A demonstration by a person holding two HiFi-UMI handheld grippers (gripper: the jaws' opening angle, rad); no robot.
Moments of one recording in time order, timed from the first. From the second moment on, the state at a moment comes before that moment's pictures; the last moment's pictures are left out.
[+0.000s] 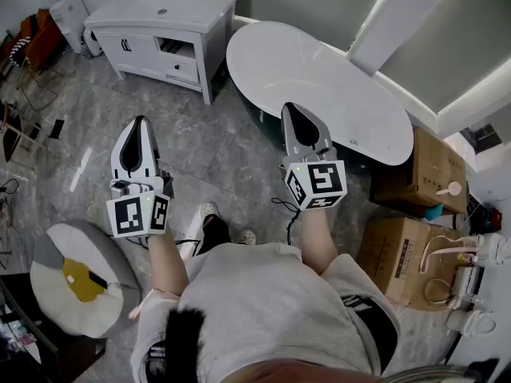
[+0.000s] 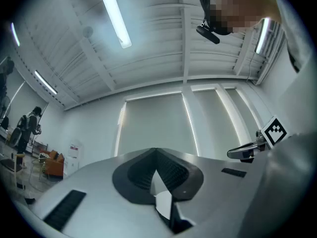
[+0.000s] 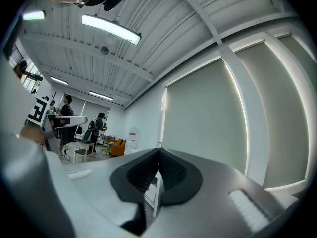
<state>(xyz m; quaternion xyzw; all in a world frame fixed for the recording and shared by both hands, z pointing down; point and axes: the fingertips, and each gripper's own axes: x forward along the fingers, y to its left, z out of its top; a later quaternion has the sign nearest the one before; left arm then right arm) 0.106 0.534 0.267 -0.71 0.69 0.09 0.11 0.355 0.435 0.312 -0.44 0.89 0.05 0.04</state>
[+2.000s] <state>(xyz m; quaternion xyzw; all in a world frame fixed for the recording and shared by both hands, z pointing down) -0.072 0.373 0.255 -0.73 0.67 0.09 0.12 0.177 0.284 0.302 -0.46 0.88 0.04 0.07</state>
